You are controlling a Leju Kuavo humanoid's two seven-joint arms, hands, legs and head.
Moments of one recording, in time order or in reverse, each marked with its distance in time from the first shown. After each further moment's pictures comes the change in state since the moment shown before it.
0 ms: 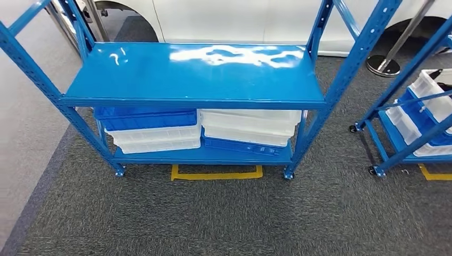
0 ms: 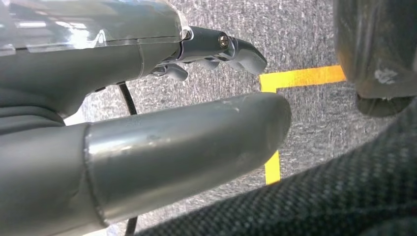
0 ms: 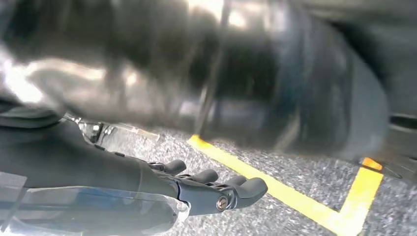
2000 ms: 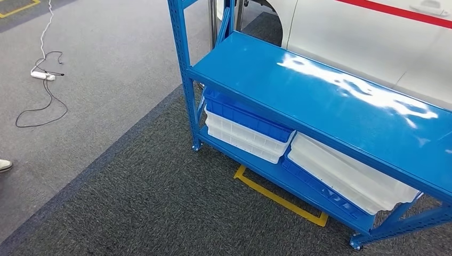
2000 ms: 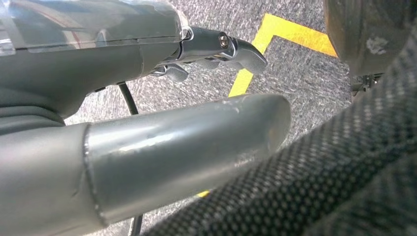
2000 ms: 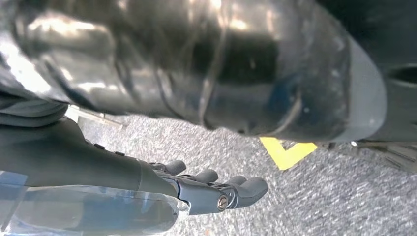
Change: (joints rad) left arm 0.003 0.000 -0.027 0.000 -0.017 -0.006 -0.024; right arm 0.003 -0.004 -0.043 0.000 -0.002 -0.029 -0.009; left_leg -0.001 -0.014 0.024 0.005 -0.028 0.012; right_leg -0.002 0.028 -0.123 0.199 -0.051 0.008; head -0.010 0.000
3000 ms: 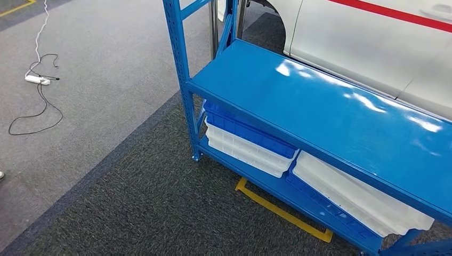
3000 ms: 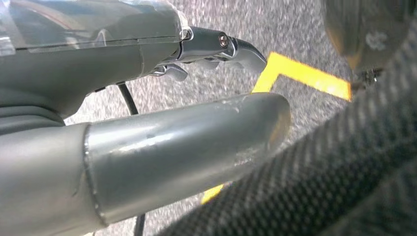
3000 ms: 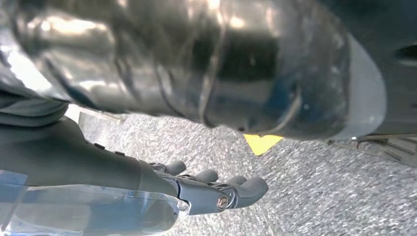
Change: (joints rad) left arm 0.000 0.000 -0.019 0.003 -0.008 -0.004 0.000; right arm 0.003 -0.002 -0.009 0.000 0.010 -0.001 -0.003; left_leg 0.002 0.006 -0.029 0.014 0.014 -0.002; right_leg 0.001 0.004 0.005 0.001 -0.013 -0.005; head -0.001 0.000
